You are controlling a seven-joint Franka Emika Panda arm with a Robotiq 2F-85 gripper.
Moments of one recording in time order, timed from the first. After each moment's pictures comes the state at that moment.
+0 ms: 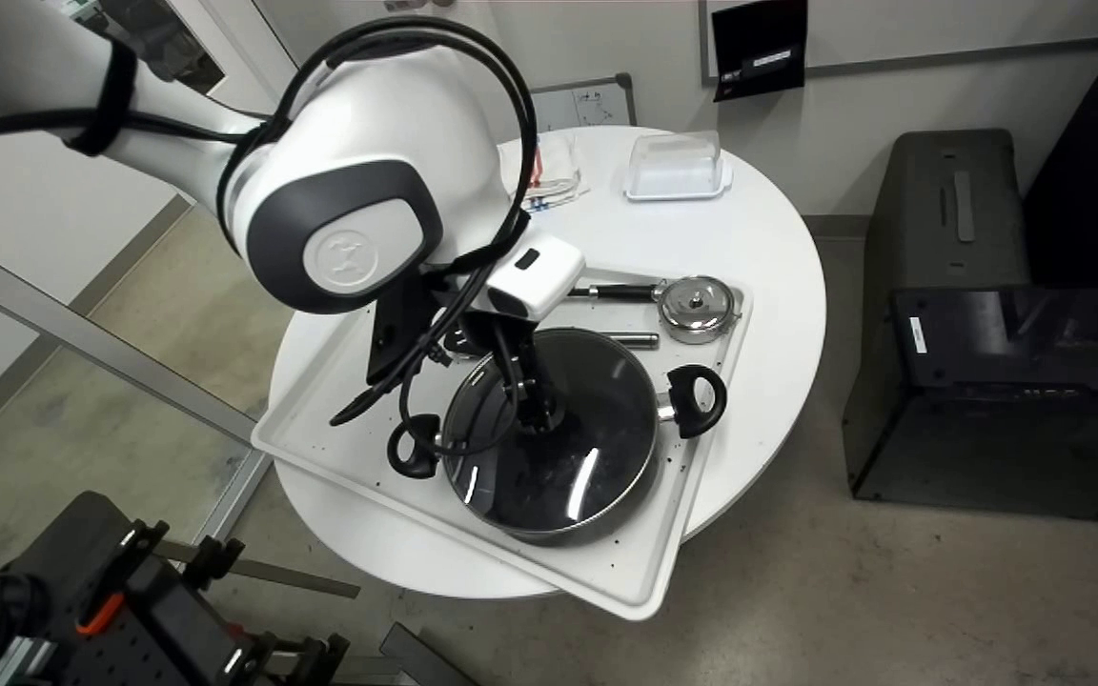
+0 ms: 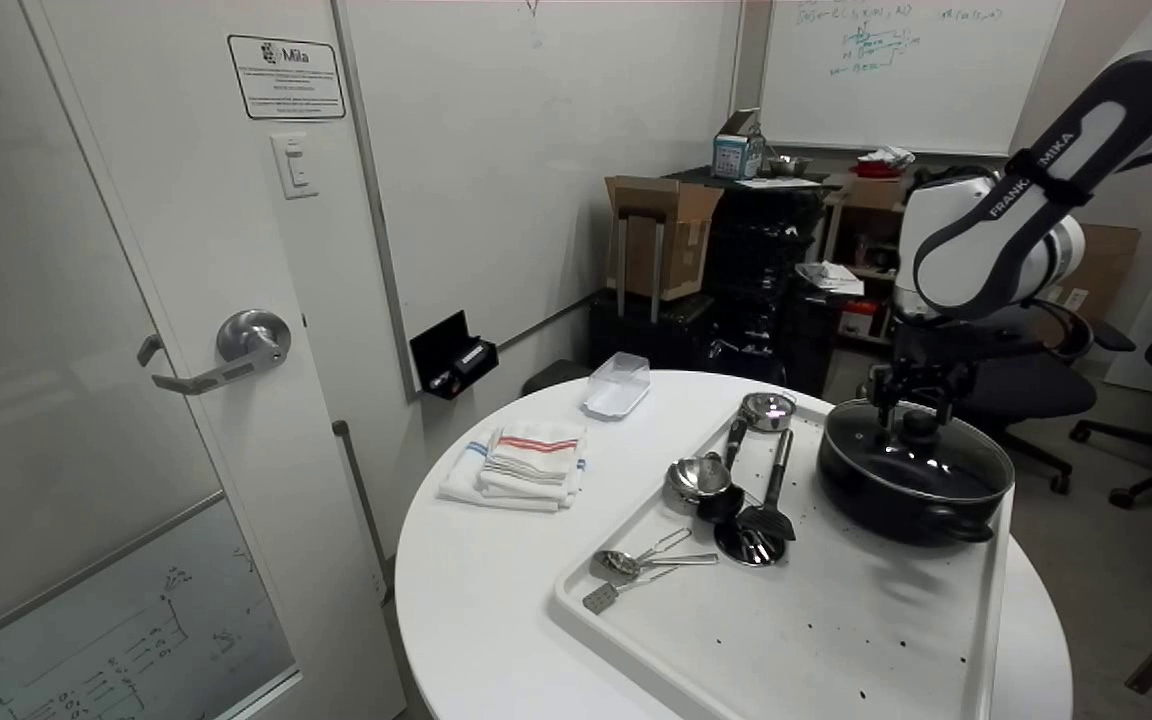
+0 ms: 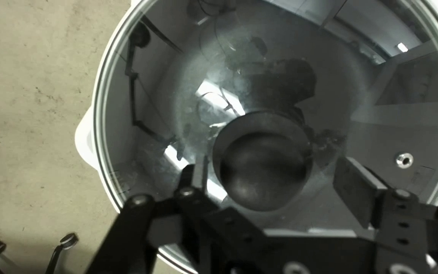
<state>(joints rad) -0.09 0.67 -0.22 -2.05 0.06 2.60 0.48</state>
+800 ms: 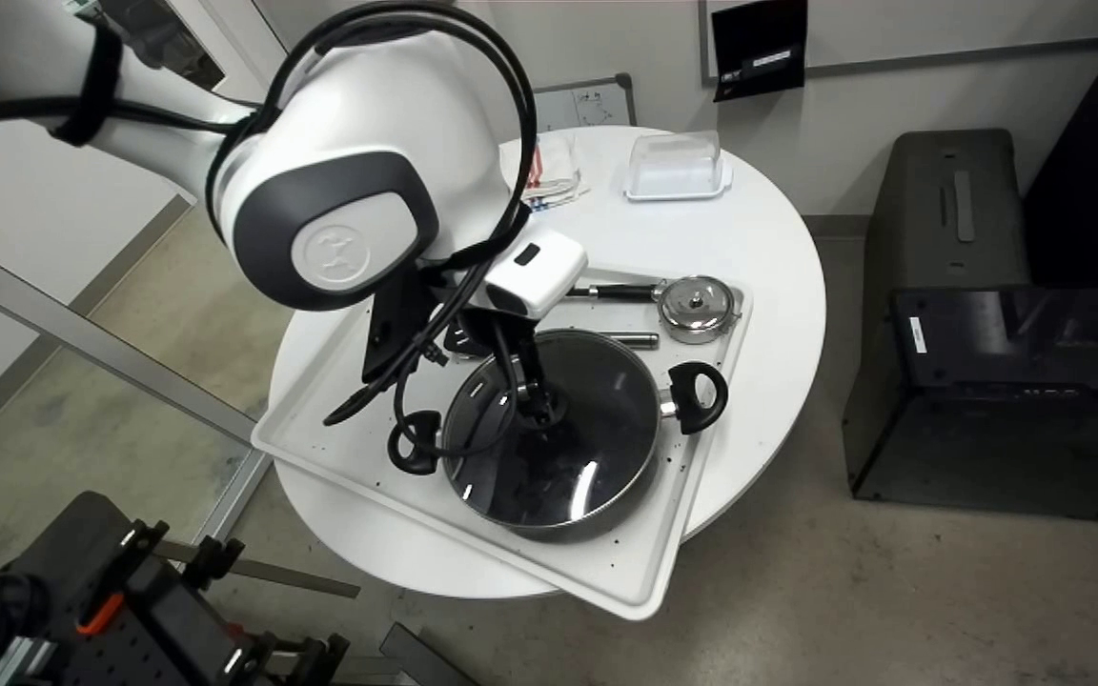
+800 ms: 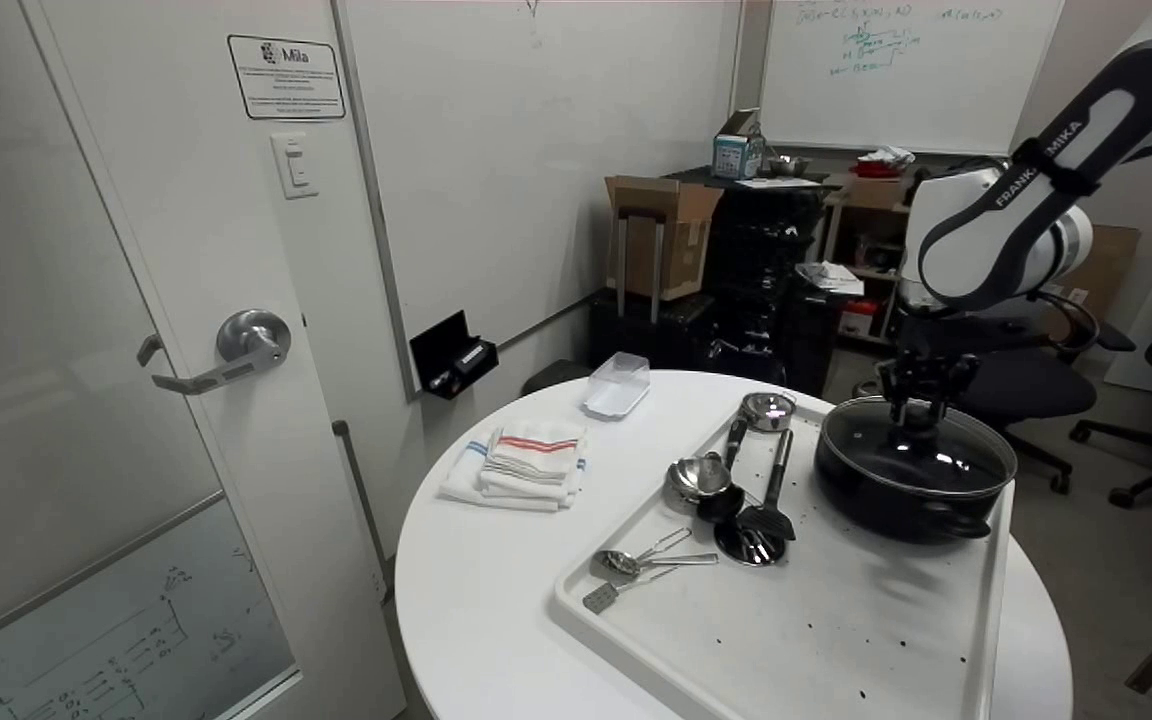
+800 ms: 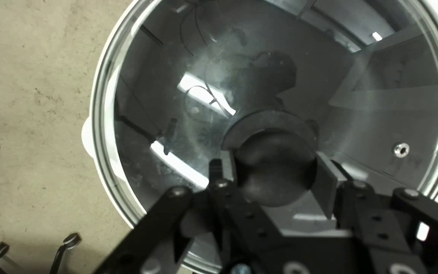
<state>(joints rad) -0.10 0.64 -0.23 -2.06 0.07 2.60 0.48</state>
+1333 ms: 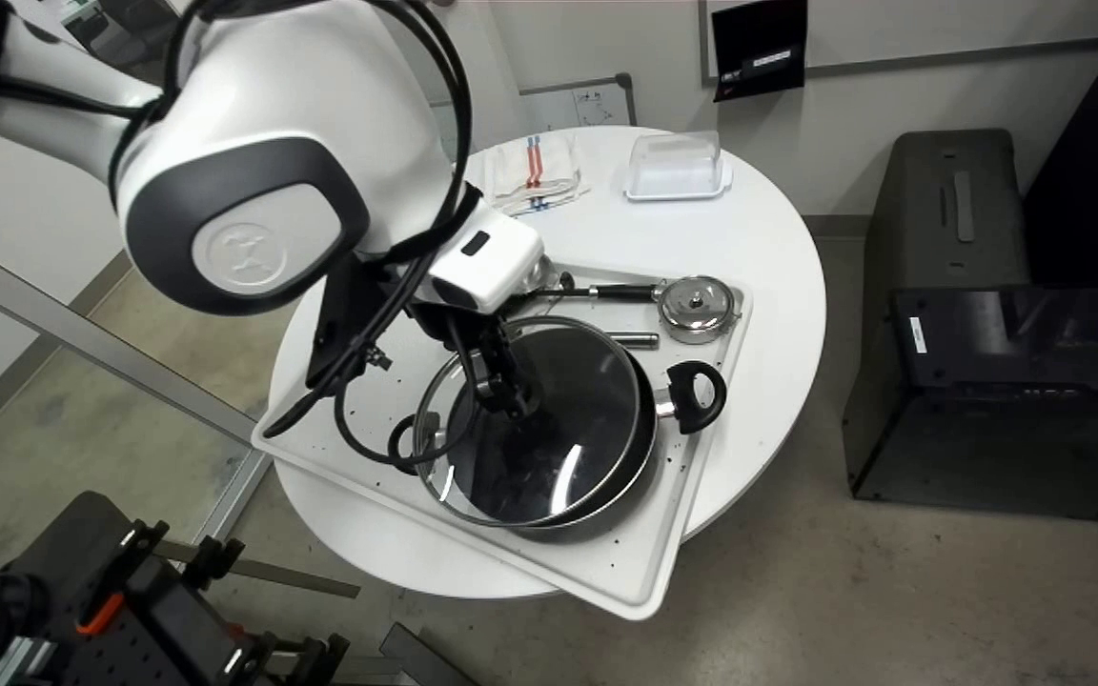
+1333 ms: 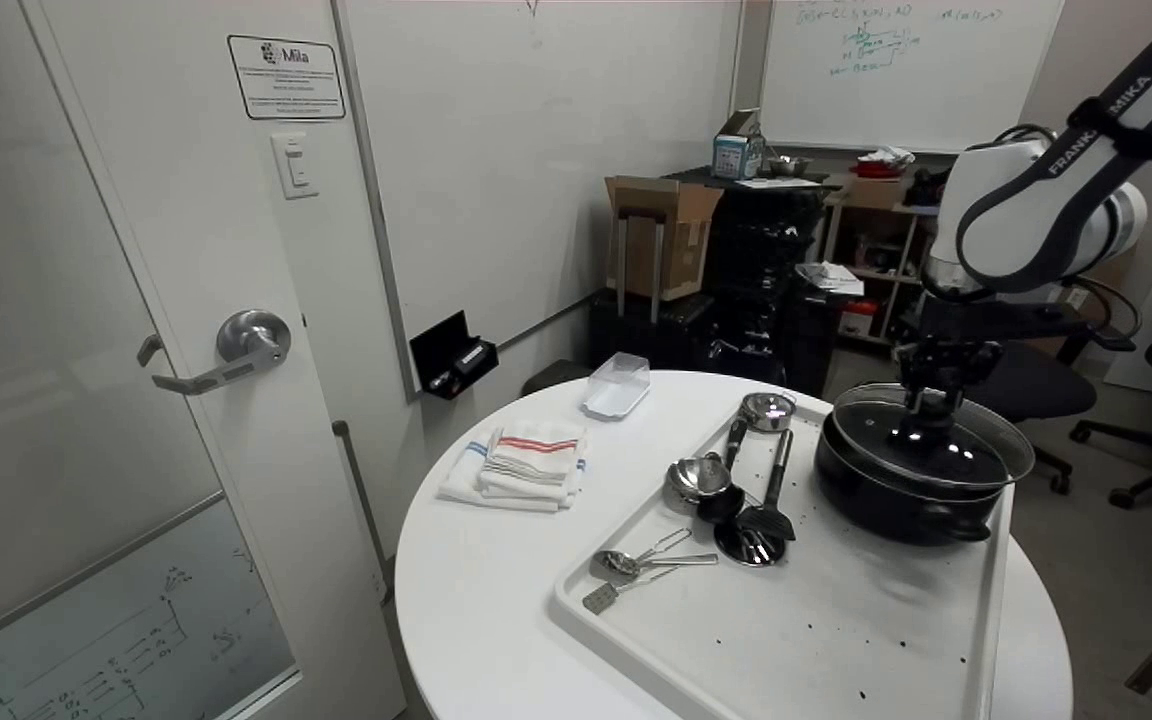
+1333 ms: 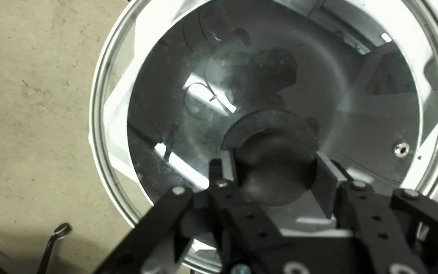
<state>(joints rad) -0.09 0.50 -0.23 -2.21 0.07 2.68 0.46</state>
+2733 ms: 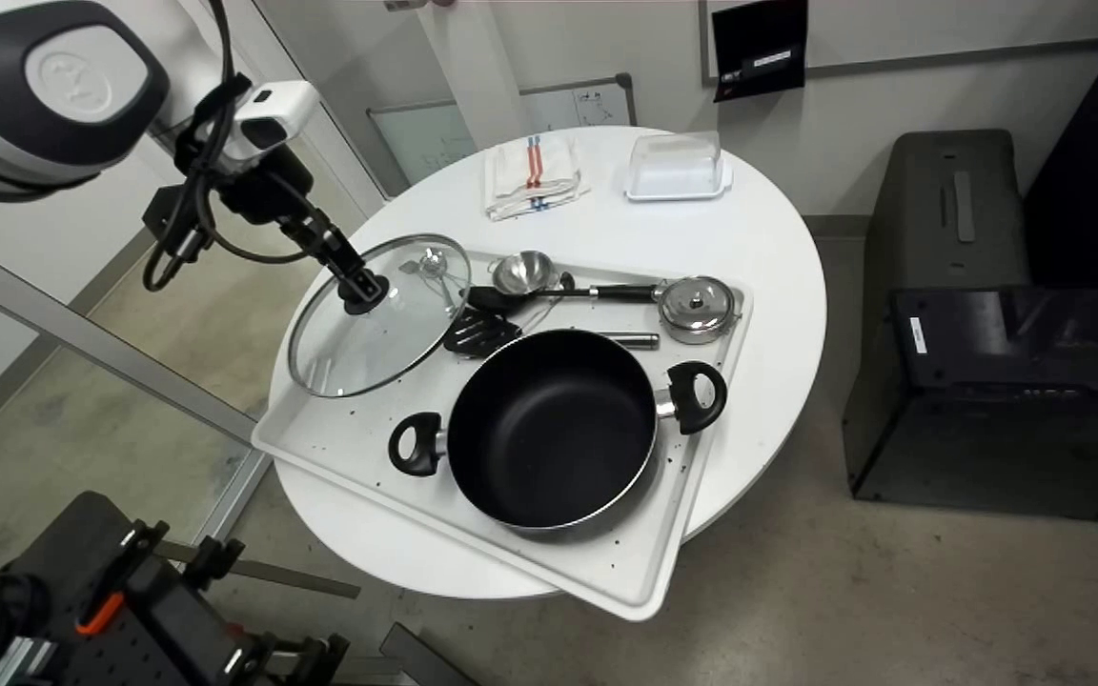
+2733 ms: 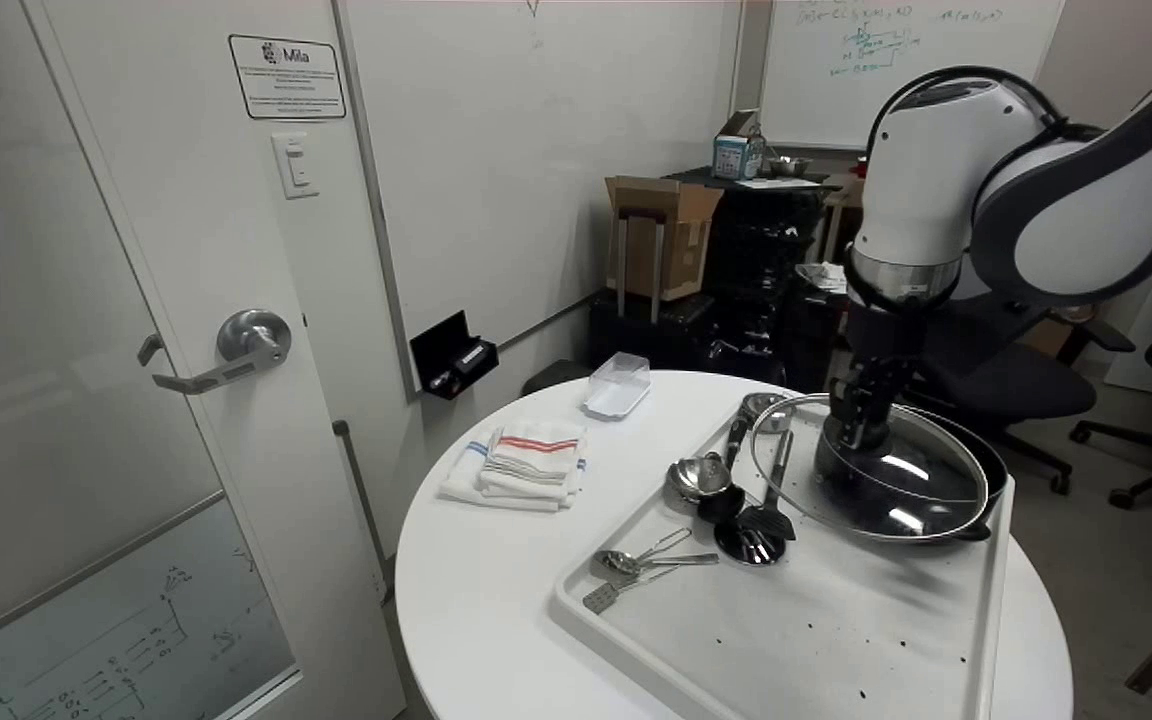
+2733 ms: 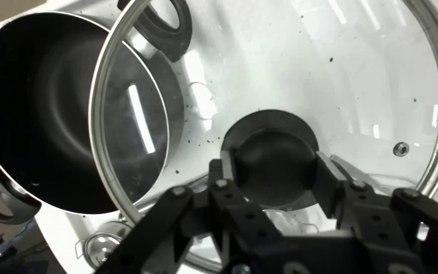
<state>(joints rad) 0.23 0.37 -0.13 -2.25 -0.20 2.59 0.47</state>
